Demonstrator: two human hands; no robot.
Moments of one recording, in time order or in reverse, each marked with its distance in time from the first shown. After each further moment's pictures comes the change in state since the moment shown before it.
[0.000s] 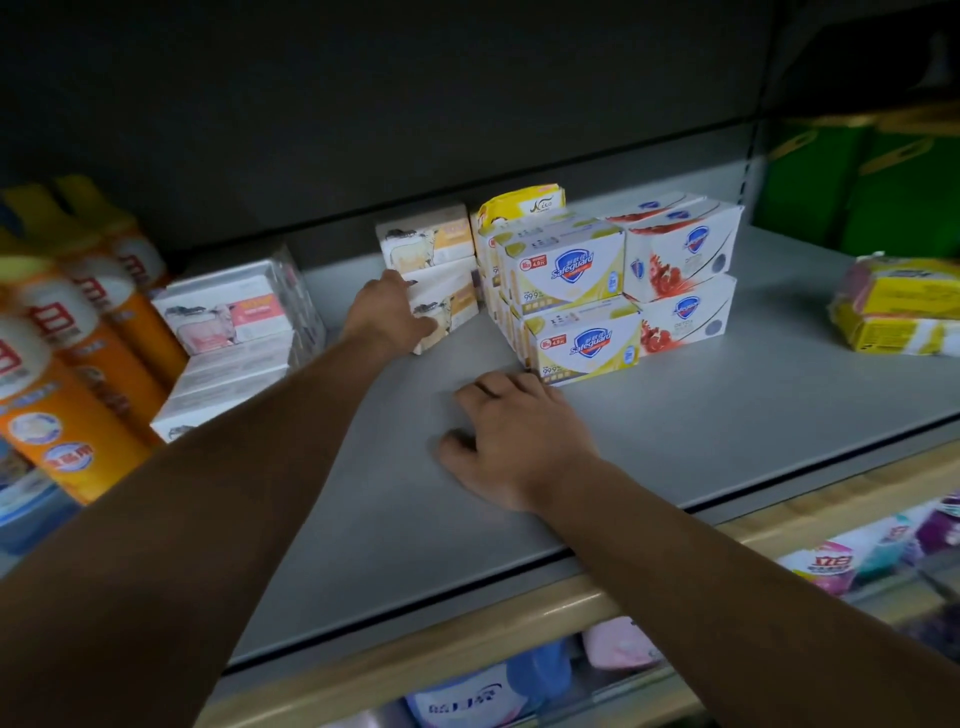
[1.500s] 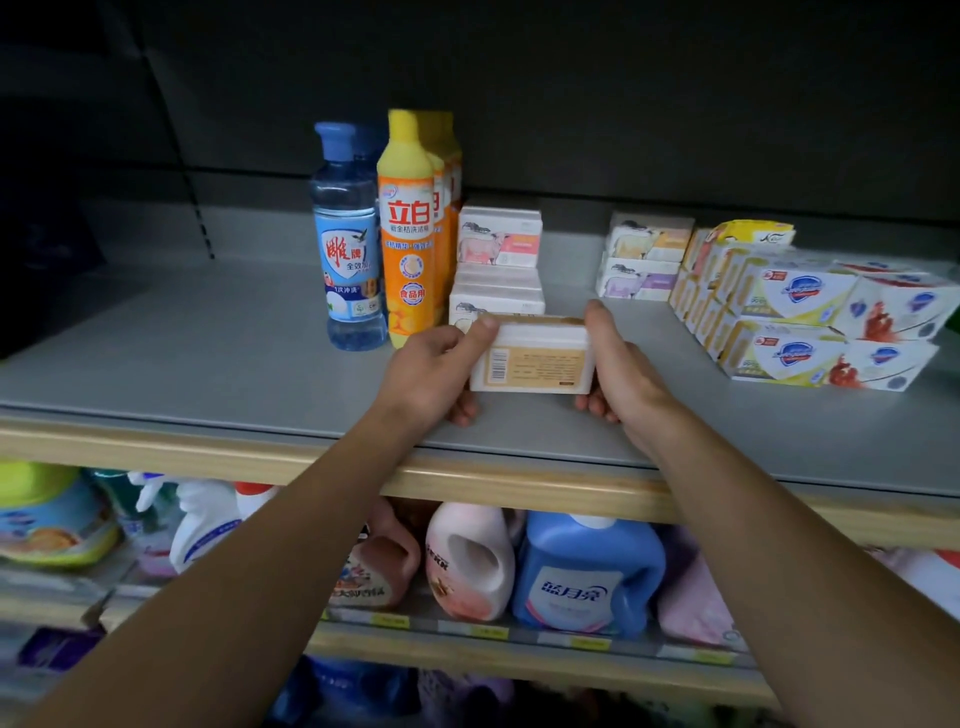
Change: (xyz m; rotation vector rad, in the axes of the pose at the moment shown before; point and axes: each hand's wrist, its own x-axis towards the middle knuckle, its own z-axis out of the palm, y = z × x) left_hand -0.252 -0.130 -0.108 -0.931 0.039 -0.247; right_hand -0.012 -0.122 0.004 0.810 -0.070 0.276
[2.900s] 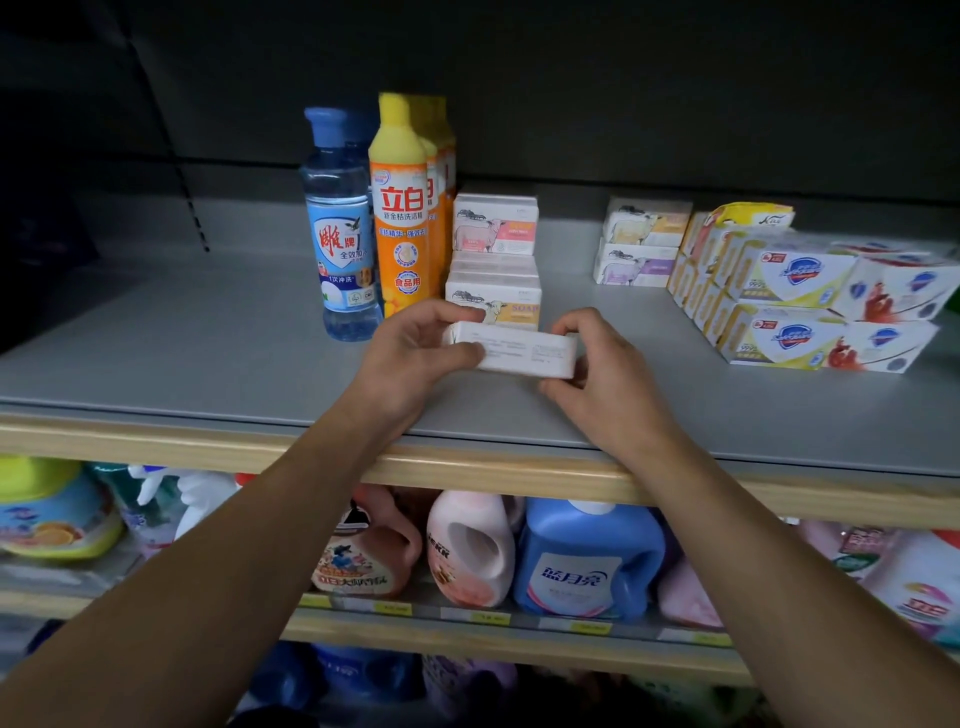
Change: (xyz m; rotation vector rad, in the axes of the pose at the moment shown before) left_hand -0.006 -0.002 -0.009 -0.395 -0.082 0.150; right_hand -0.019 0.021 0.007 -0.305 0.123 -0.674
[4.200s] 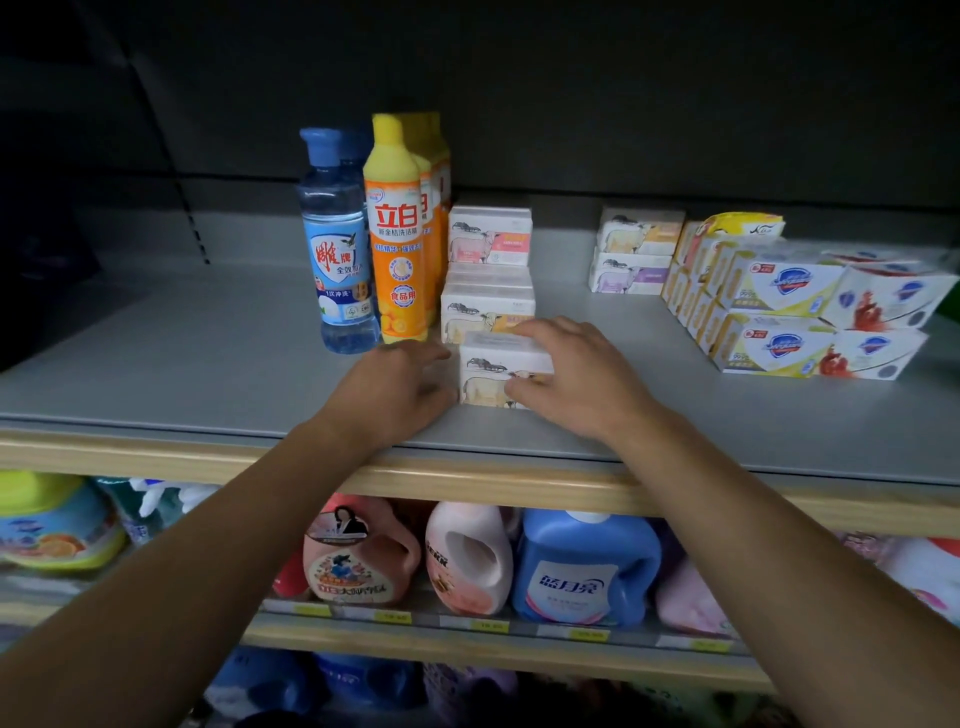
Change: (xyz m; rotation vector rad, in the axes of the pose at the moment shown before) left_hand 0.003 -0.002 -0.030 1.266 -0.133 0.160; right_hand 0.025 -0.019 -0.006 -0.287 -0.218 0.025
